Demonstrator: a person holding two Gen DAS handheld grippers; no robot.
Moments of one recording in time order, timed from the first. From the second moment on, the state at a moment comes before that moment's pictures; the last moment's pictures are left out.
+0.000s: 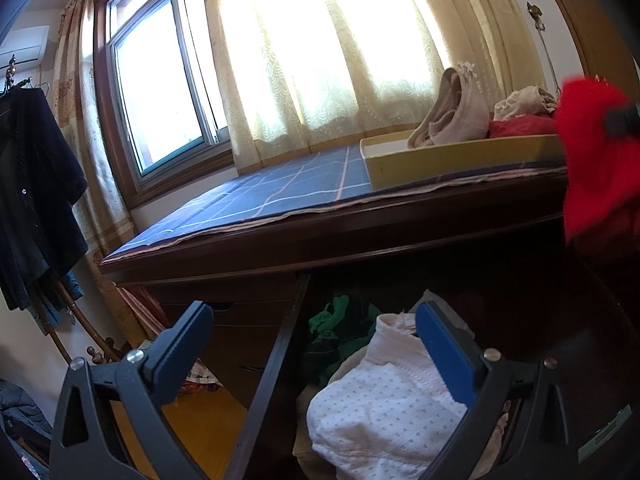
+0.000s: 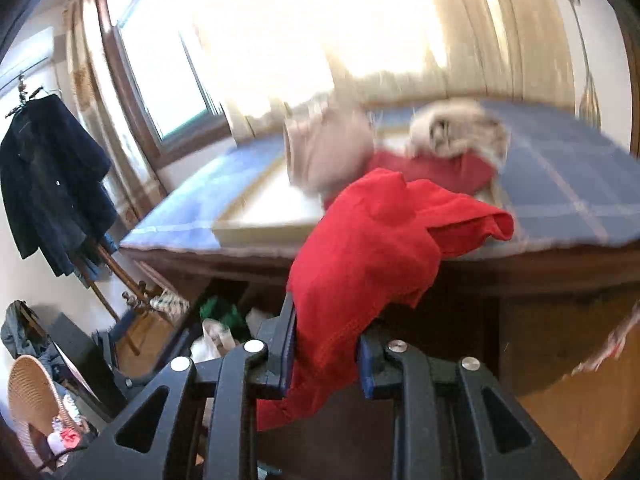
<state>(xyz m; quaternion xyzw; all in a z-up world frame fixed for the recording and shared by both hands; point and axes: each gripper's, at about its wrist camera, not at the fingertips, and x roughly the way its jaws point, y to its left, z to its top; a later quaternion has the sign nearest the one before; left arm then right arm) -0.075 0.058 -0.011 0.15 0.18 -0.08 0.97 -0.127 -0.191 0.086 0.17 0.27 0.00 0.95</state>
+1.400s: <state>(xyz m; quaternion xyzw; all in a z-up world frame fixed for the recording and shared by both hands) -0.074 0.060 -0.012 0.15 0.18 -0.09 0.97 0.094 -0.294 0.120 0.19 0.32 -0.08 0.93</state>
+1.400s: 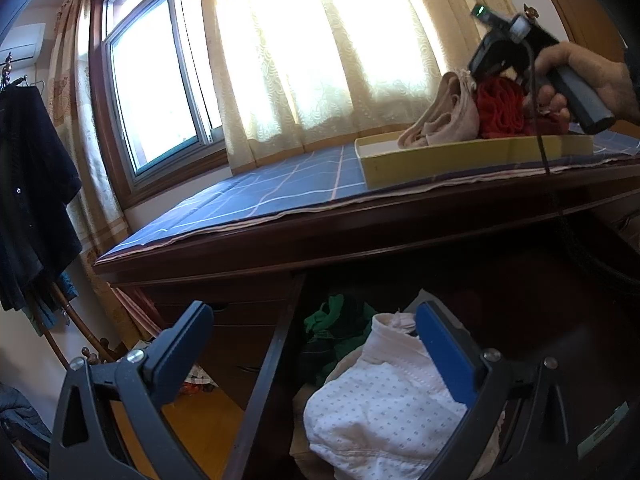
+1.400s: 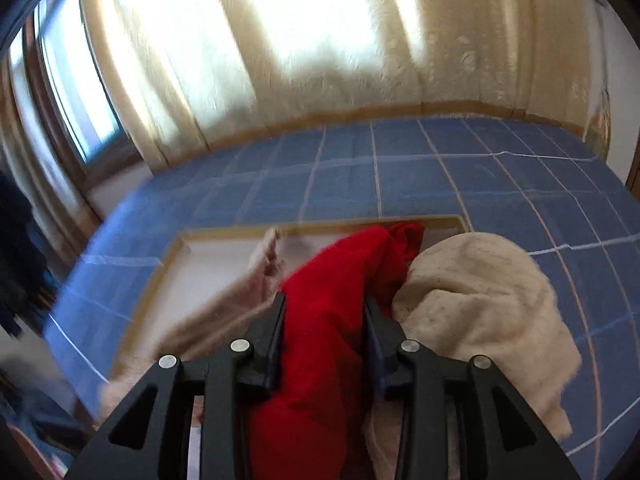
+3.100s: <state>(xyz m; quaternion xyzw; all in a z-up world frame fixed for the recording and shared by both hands) -0.074 0.060 -0.013 0.14 0.18 -0.08 0.97 -0.149 -0.131 -0.015 0.19 0.35 0.04 0.92</state>
